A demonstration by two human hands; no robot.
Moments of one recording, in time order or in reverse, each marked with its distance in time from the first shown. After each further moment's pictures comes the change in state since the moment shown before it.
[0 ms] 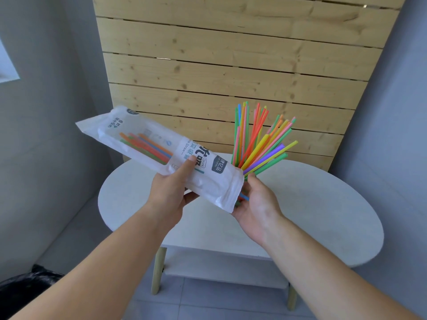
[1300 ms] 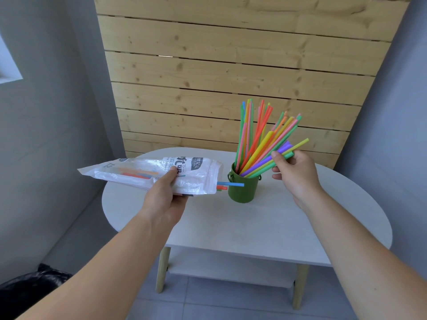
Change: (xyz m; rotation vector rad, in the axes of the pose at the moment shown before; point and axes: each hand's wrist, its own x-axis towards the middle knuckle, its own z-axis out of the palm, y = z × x) left_hand 0.012 -0.007 -0.014 -0.411 0.235 -0.183; right_hand 0.069 -0.063 -0.064 -0.740 0.261 -0.621
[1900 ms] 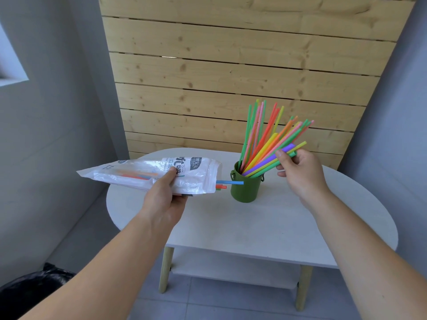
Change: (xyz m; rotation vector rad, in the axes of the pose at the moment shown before) left_hand 0.000 0.007 -0.005 -0.015 0.011 0.008; right_hand 0.000 -0.005 -0.002 -0.125 -0.023 -0.079
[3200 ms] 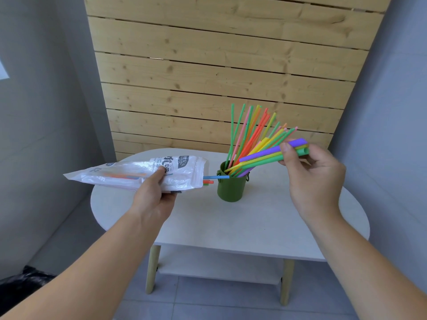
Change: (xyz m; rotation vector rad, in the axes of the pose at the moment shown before) left_hand -0.003 -0.008 0.011 0.000 0.036 -0.006; right_hand -0.059 -0.041 -0.040 0.166 0.272 -0.435
